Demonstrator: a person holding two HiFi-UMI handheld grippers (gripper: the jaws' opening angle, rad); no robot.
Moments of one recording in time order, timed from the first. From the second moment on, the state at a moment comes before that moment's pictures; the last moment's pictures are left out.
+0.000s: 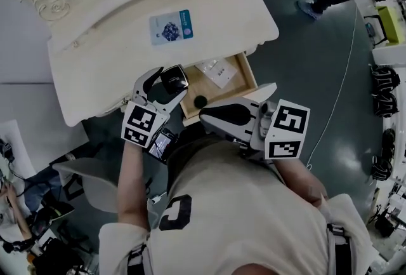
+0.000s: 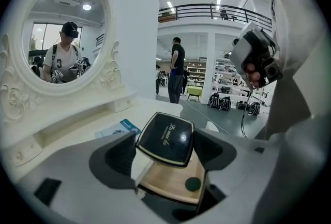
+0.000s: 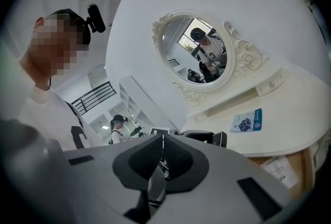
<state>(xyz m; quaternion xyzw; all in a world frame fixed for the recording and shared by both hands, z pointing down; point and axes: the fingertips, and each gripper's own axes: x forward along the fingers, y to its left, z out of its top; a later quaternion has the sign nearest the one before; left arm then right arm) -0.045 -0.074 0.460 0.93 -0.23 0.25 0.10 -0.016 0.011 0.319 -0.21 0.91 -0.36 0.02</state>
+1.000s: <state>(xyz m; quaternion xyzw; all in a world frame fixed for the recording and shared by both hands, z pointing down) 0.039 -0.068 0.635 0.85 -0.27 0.42 0.18 0.093 0.022 0.338 -0.16 0.91 -0.39 0.01</state>
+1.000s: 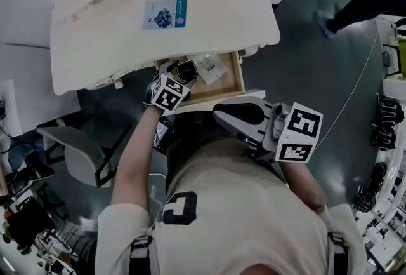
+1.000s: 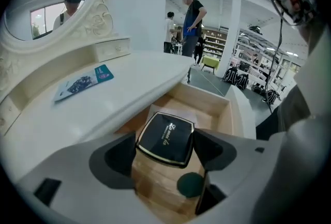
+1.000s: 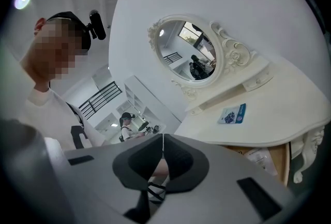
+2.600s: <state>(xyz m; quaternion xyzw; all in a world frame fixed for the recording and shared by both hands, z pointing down) 0.047 -0.107 0.726 0.78 -0.30 0.50 0.22 0.121 0.038 0.362 -0.24 0.89 -0.38 -0.07</state>
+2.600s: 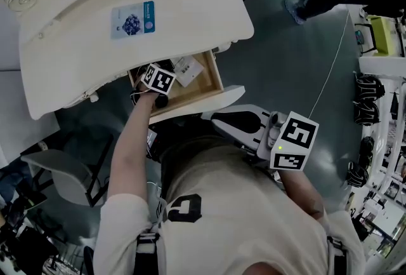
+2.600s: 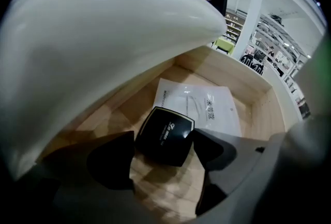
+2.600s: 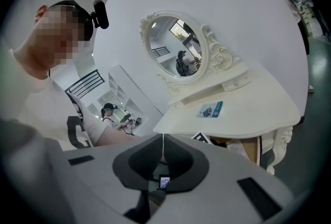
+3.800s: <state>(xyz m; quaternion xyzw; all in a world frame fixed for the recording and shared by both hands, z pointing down) -0.023 -0.053 0.484 0.85 -0.40 0.27 0.22 0.090 0.026 0.320 -0.13 0.93 -0.33 -0.02</state>
